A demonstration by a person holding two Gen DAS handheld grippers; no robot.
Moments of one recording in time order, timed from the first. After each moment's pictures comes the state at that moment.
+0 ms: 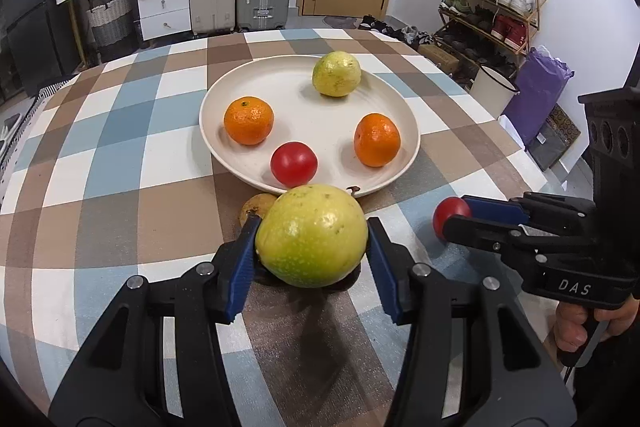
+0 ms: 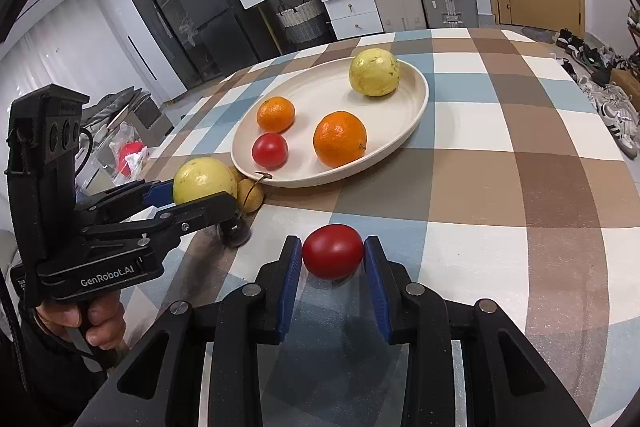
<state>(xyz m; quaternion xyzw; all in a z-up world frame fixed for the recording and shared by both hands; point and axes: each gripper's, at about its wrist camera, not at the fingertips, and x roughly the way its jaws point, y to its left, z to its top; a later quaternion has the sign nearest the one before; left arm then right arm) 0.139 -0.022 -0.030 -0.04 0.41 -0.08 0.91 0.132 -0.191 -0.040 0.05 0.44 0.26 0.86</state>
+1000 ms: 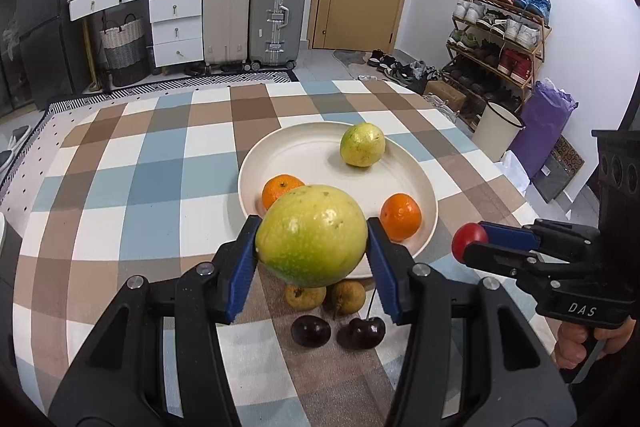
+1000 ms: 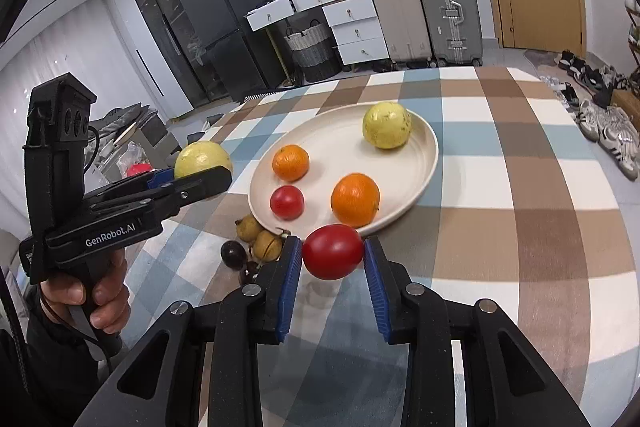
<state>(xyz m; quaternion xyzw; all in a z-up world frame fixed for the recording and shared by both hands) 0.159 0.007 0.014 -0.05 0.35 -0.06 0.93 0.145 -0.183 -0.004 0.05 0.40 0.27 0.88</state>
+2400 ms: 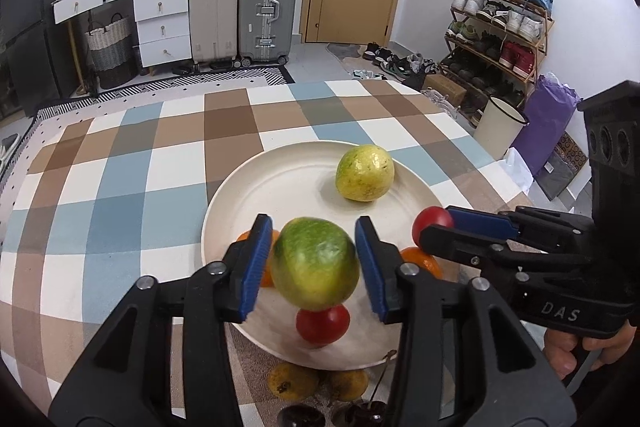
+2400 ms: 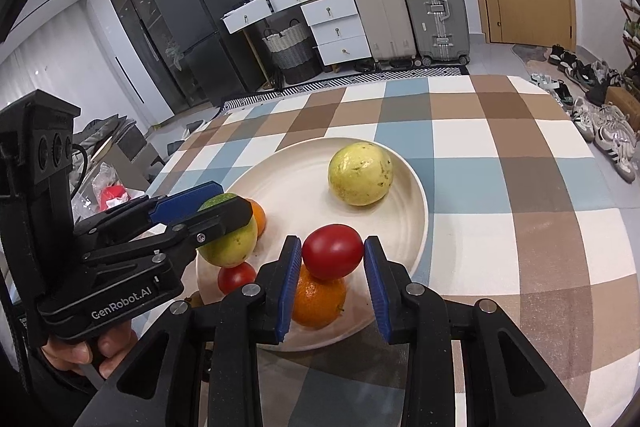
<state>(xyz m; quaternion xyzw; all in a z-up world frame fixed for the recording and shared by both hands) 0.240 -0.012 -0.004 -0.04 0.37 -0.08 0.93 0.231 -0.171 -0.016 0.06 0.41 0.24 0.88</state>
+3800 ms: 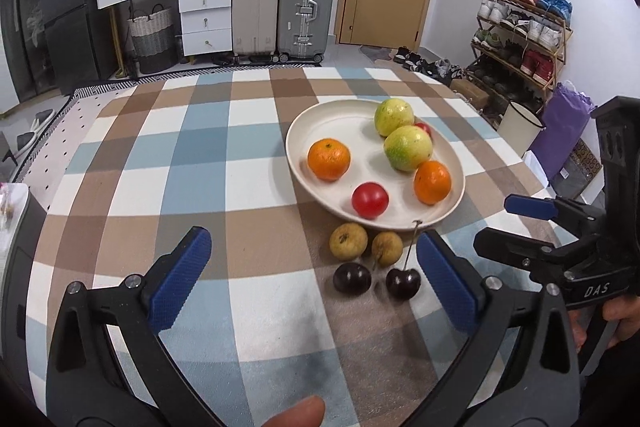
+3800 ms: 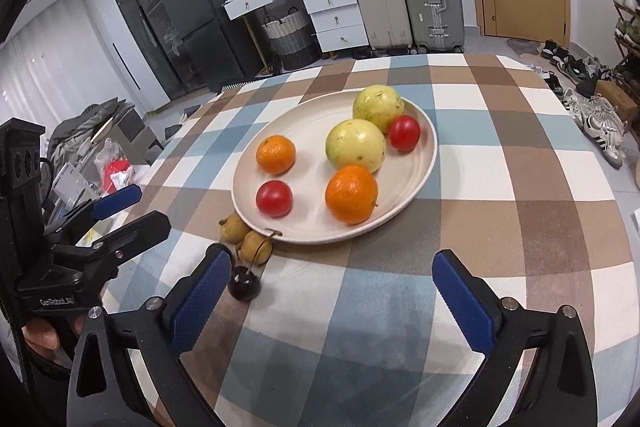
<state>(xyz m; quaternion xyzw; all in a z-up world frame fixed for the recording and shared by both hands) 0.115 0.028 0.003 -0.05 0.37 -0.02 0.93 0.146 -0.162 -0.014 0.03 0.43 0.23 0.87</state>
